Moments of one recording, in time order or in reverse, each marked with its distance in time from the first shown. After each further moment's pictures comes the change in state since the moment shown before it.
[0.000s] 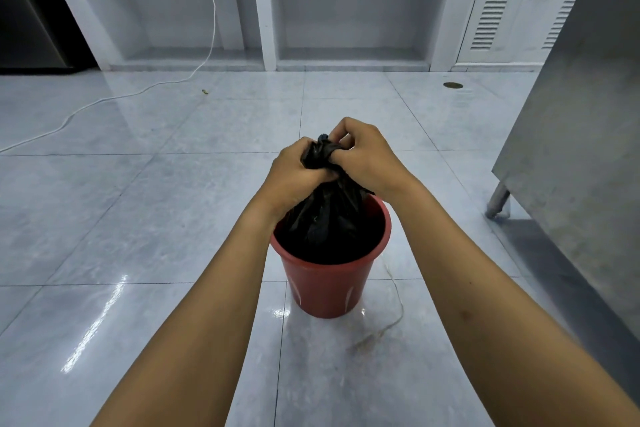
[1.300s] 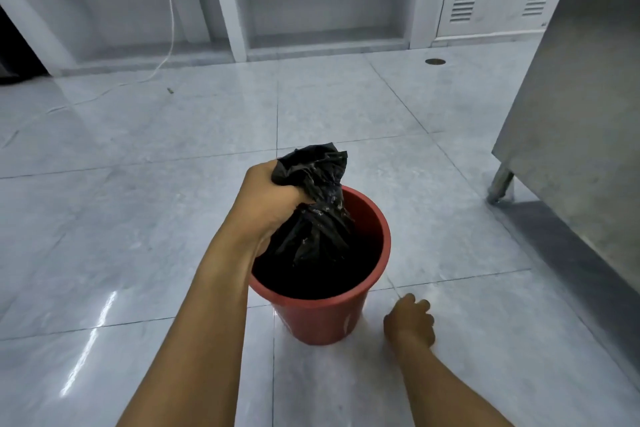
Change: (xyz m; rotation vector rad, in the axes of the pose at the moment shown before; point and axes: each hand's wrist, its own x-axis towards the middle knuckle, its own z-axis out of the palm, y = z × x) left_hand 0.025 -0.024 0.019 -0.118 0.022 -0.149; right_hand -0.089 0.288 0.092 -0.583 0.065 1.065
